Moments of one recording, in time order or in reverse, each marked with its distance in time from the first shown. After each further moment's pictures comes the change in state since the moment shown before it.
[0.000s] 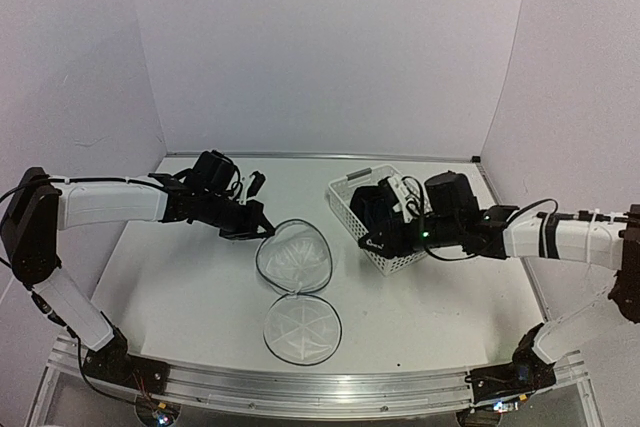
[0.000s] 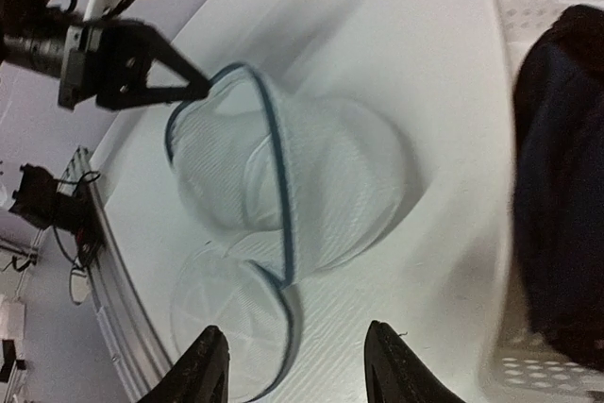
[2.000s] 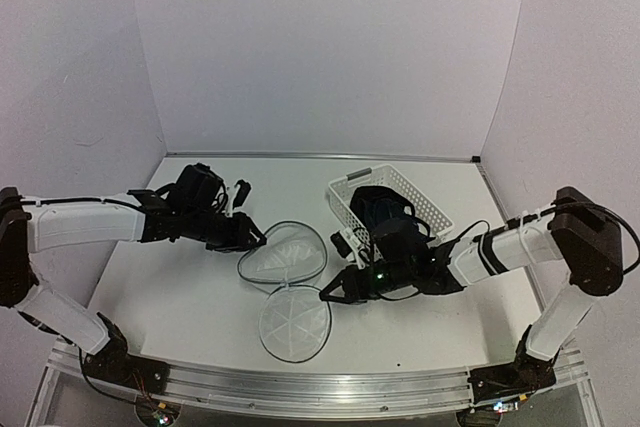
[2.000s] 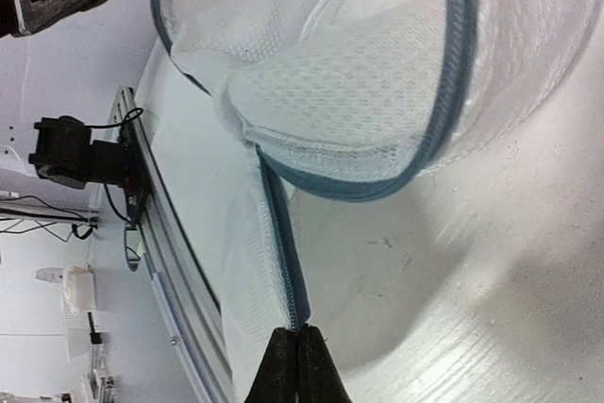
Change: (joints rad) left arm -0.048 -0.166 -0.161 0.020 -0.094 -0.068; right arm 0.241 0.320 -0.050 0.317 -0.084 0.340
